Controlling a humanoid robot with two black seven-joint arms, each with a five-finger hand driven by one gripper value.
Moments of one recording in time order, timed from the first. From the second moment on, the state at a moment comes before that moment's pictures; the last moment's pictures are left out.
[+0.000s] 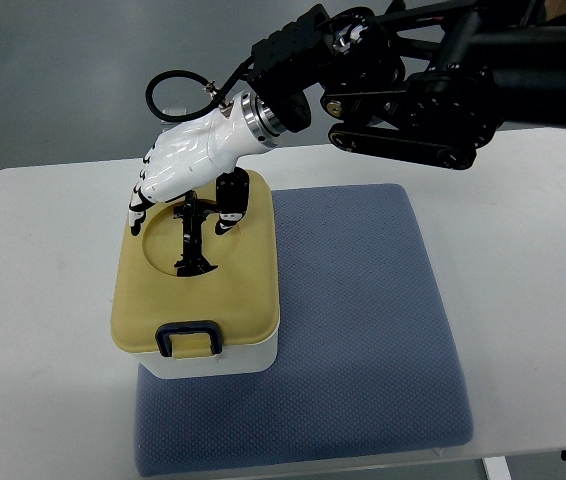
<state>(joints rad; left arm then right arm) 0.01 0.00 -0.04 -0.16 0.03 0.03 0.06 1.79 -0.07 -0.31 1.01 -1.37 0.18 0.60</state>
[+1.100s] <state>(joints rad) 0.01 0.00 -0.04 -0.16 0.03 0.03 0.06 1.75 -0.07 -0.31 1.00 -1.37 0.17 0.61</state>
